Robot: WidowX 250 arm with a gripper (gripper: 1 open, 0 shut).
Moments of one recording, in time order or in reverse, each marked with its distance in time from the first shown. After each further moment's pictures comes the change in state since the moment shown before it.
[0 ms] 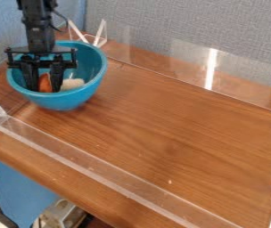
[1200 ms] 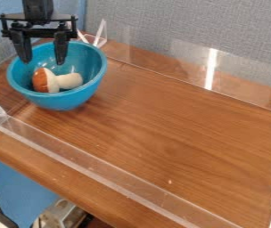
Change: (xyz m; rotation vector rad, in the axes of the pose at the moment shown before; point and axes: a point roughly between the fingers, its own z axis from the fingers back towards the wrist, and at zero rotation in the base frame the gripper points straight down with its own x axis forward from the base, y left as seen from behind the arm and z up) arm -0.009 -0.008 0.043 0.011 -0.072 -0.012
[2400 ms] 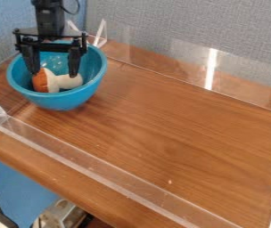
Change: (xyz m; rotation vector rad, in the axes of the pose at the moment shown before) arm 0.009 -0.010 -0.029 0.025 -0.007 -0.019
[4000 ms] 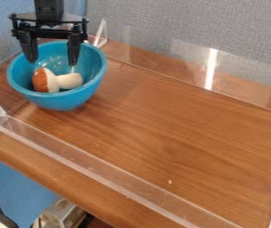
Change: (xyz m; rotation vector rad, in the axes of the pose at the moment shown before) arm -0.007 -0.003 0.029 0.009 -0.033 0.012
